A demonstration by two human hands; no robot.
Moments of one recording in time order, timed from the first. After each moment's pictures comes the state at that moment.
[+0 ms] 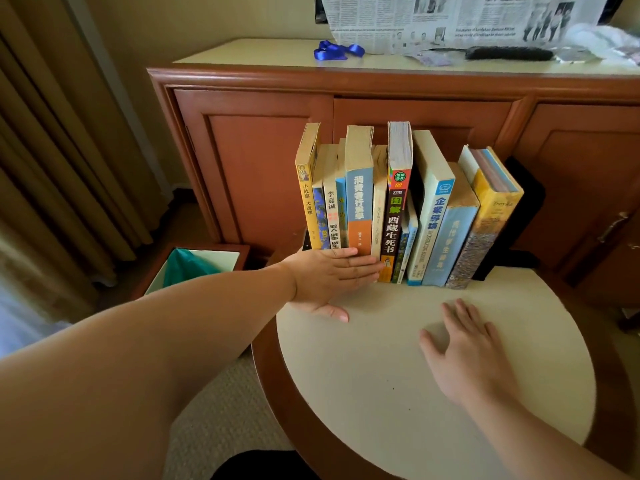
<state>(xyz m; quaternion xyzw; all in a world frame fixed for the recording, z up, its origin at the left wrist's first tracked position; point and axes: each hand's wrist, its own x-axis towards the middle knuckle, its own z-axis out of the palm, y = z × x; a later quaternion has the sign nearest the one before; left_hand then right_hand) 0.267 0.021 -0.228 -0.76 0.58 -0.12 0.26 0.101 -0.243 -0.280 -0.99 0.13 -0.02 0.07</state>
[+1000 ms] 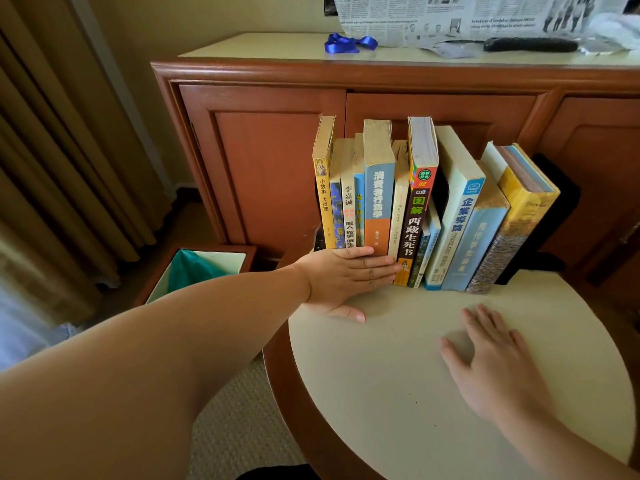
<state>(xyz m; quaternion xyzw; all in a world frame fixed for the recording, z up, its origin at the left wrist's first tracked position) 0.285 0.023 -0.241 -0.73 0.60 -0.19 0.27 0.103 -0.243 -0.281 -0.99 0.12 0.00 0.04</state>
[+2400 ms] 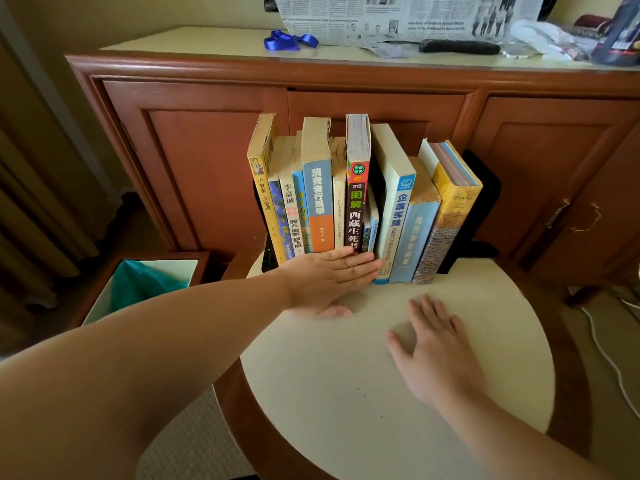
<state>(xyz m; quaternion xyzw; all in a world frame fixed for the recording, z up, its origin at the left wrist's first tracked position) 0.269 -0.035 -0.239 -0.77 0.58 -0.13 0.22 0.102 -0.243 -0.280 -0.99 0.13 0.02 0.05</state>
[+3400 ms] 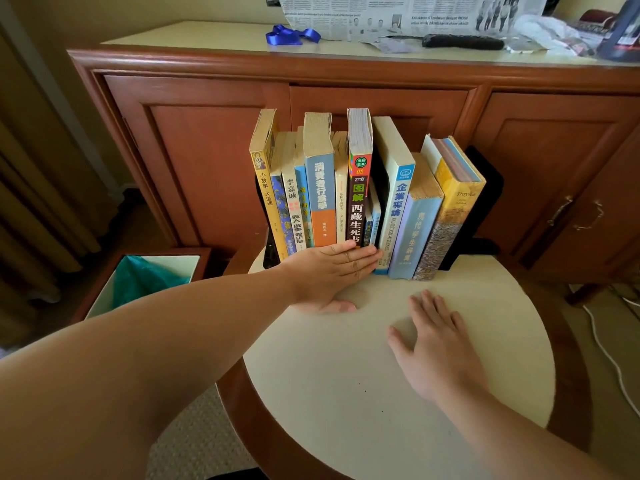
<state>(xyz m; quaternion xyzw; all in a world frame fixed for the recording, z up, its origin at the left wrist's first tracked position) 0.270 -0.038 -0.241 -0.77 0.57 -0.16 0.24 0.103 -0.244 -0.283 -0.99 0.12 0.03 0.04</state>
